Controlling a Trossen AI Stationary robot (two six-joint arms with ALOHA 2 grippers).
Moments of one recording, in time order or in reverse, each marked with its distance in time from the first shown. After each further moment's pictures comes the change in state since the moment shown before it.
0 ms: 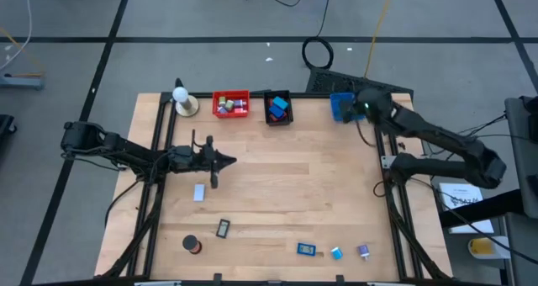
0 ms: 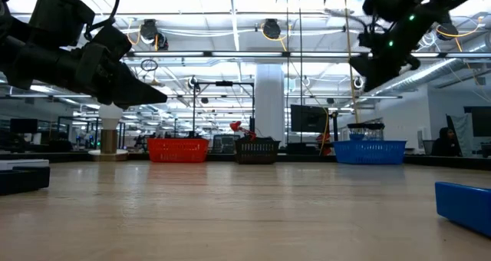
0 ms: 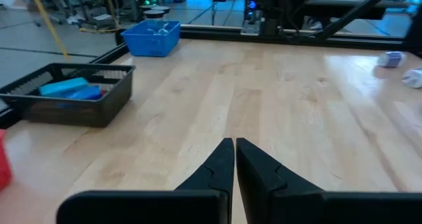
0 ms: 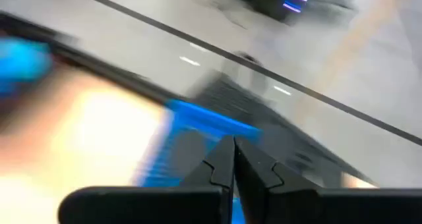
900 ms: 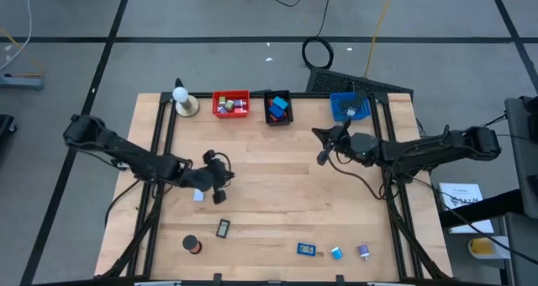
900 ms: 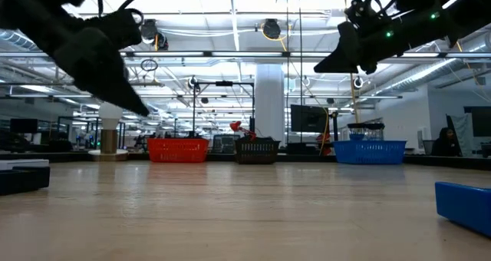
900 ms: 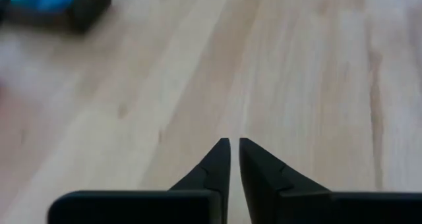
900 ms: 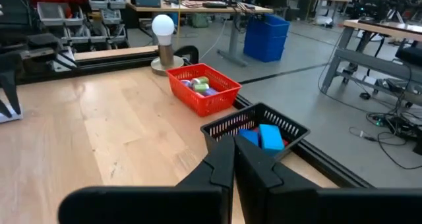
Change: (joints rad) left arm -0.304 0.000 0.375 -0.911 -0.298 -0.344; right arm 0.616 0.110 -0.310 0.926 0.000 -0.131
